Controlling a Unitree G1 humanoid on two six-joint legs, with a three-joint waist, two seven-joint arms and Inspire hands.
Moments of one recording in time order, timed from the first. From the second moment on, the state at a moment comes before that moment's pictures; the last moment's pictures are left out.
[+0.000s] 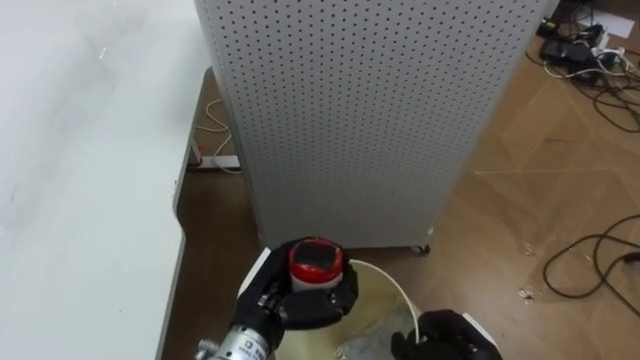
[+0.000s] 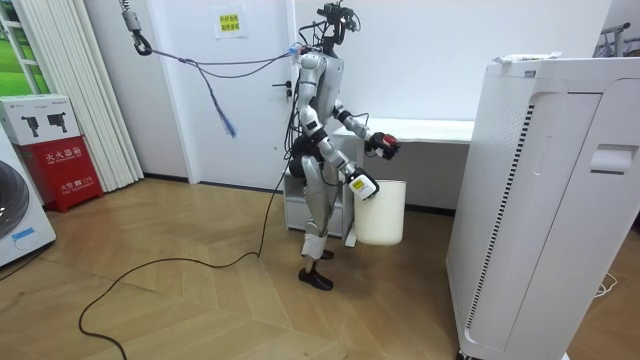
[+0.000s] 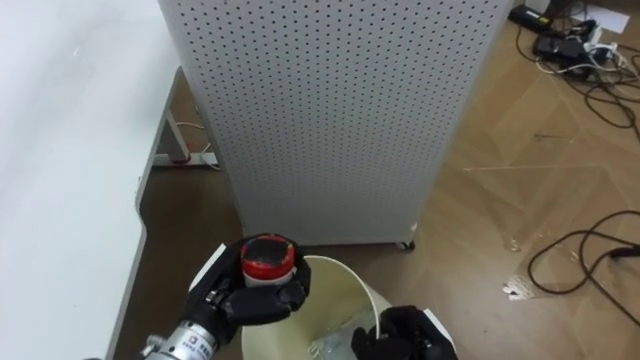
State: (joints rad) left arm -0.10 0.18 -0.40 0.38 -0.36 -0.23 -0.06; right arm -0.15 -0.28 0.25 0.79 0.30 -0.12 0.12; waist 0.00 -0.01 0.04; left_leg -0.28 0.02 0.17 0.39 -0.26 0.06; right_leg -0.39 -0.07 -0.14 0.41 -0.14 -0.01
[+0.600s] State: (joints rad) left arm -0.10 0.18 -0.47 0.49 -0.36 -0.23 -0.16; right arm -0.16 -0.27 0.26 0.82 0.31 -0.15 0.11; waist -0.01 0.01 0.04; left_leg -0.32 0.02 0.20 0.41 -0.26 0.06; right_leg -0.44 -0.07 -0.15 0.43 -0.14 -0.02
